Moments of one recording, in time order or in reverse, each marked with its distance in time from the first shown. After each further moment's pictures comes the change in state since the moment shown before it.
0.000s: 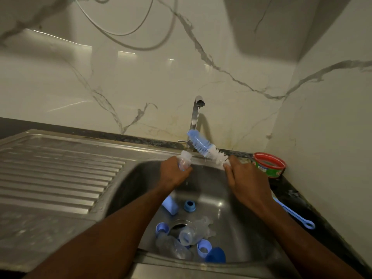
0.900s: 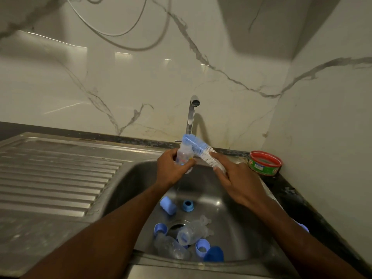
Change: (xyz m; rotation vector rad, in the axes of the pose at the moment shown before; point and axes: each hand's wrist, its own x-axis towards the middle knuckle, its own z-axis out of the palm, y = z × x) left_hand -0.002 0.005 -0.001 -0.321 0.120 0.259; right_hand -0.003 0.000 0.002 0.236 -0.019 -0.099
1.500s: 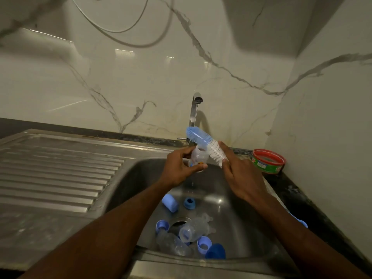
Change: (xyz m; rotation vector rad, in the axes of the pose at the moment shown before) left_hand 0.002 0.007 0.002 -0.056 -0.227 0.163; right_hand 0.012 -0.001 0.002 -0.052 -0.077 0.127
